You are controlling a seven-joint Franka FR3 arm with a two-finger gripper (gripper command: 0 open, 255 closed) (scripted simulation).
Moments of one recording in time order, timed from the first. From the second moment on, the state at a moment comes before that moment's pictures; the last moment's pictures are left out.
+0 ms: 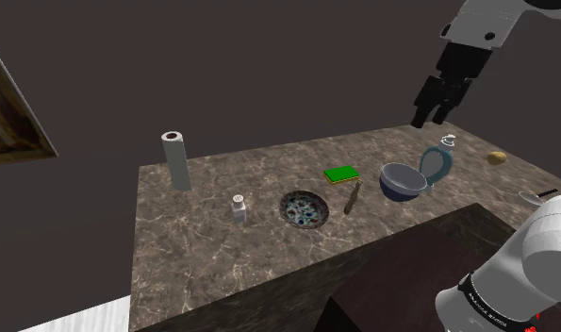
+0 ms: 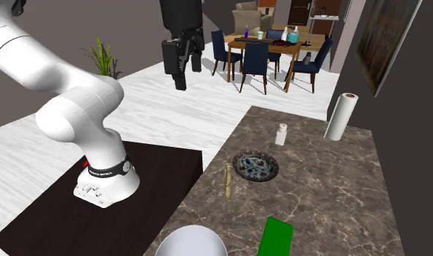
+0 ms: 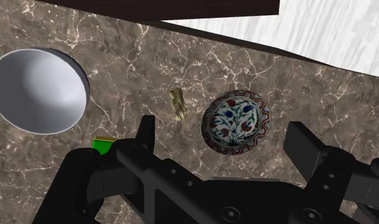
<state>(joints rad) 0.02 -0.81 -0.06 -2.39 0.06 1.58 0.08</state>
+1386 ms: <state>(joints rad) 0.04 -0.41 -0.12 -2.71 0.14 2.35 -0.02</state>
